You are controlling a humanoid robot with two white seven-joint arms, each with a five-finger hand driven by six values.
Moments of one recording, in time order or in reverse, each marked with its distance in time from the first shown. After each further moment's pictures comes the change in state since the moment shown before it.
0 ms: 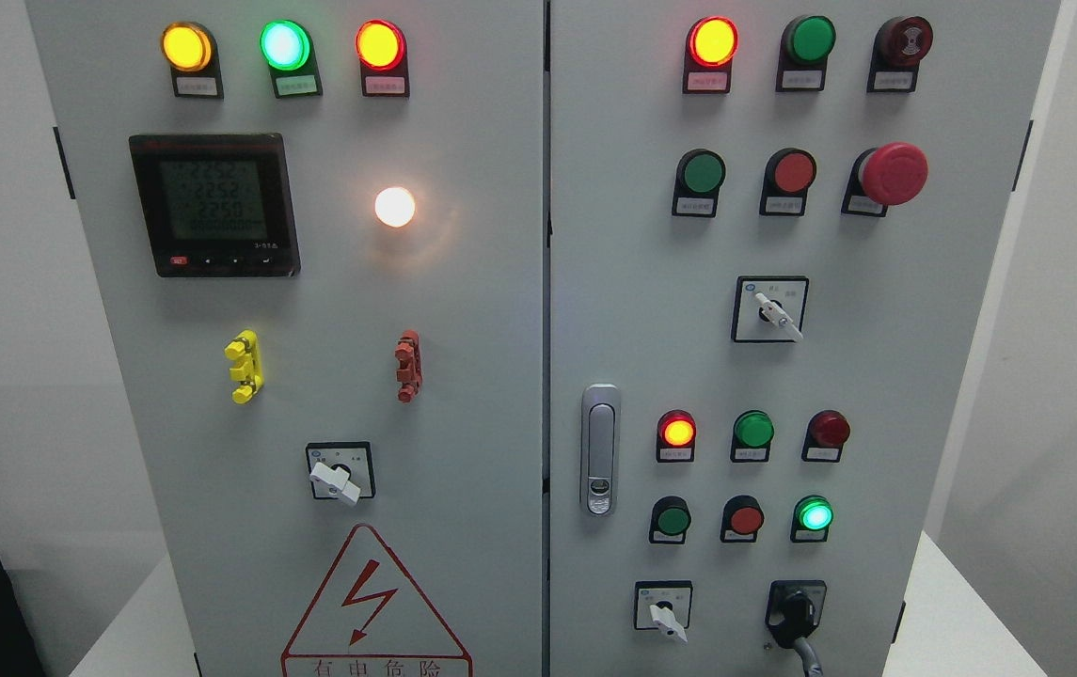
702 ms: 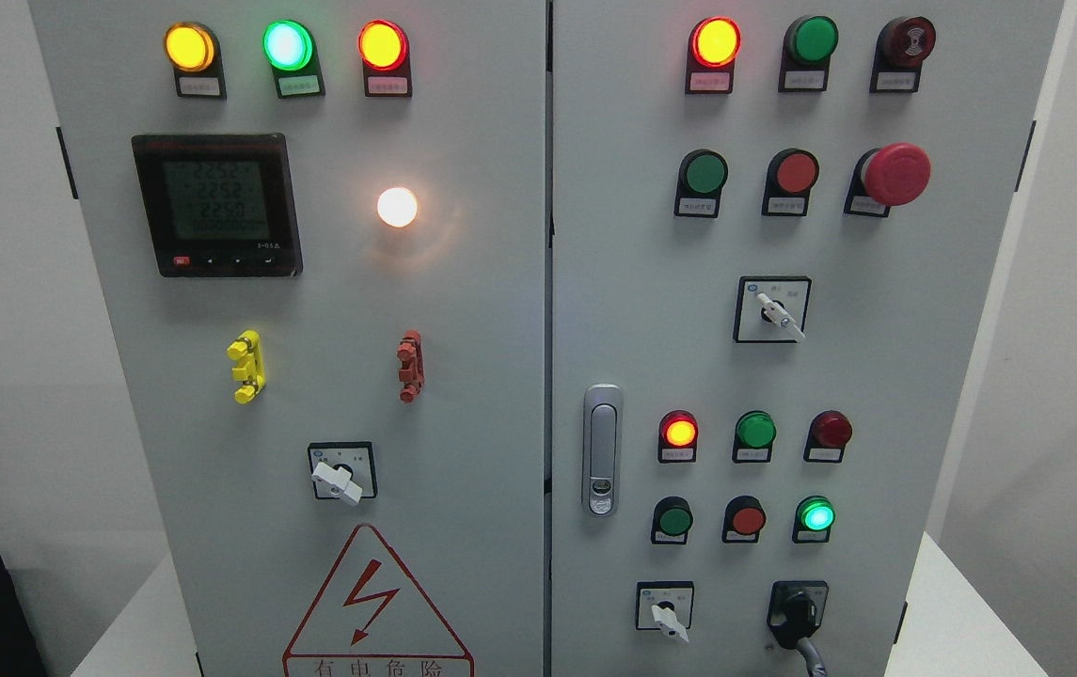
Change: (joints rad) left arm 0.000 0.000 0.000 0.000 0.000 0.000 0.000; right arm 0.001 -0.022 -0.006 -0.001 0.000 0.000 -0.001
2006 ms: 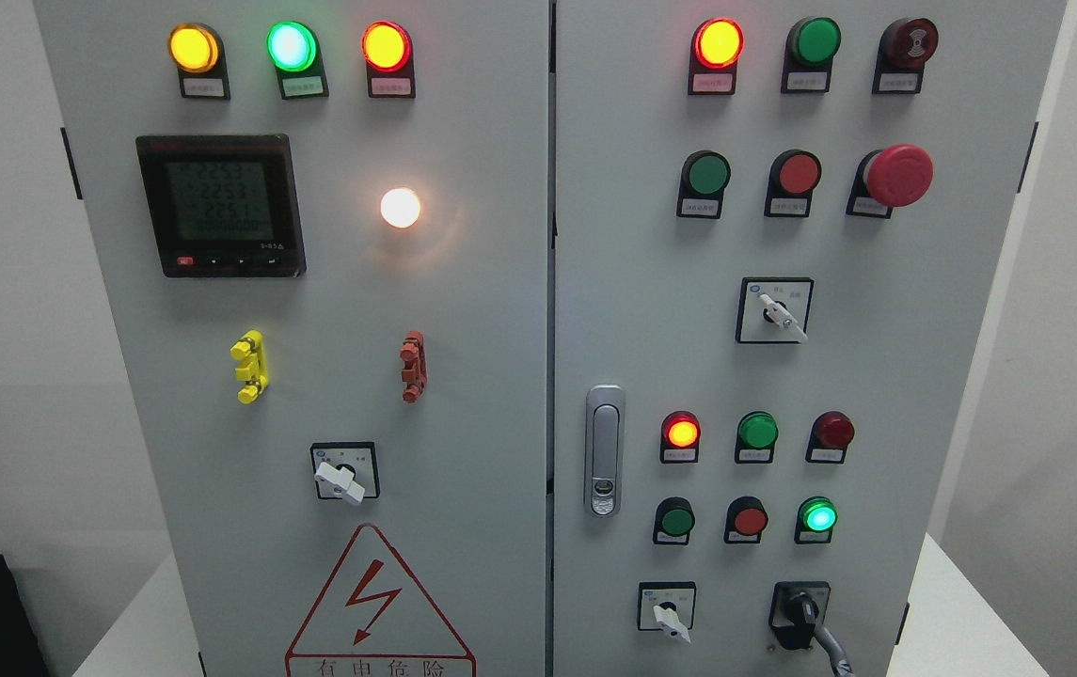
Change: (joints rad) left arm 0.000 0.000 0.000 0.000 0.000 0.000 0.000; right arm 0.028 -0.018 -0.026 -0.050 -0.001 -0.003 0.007
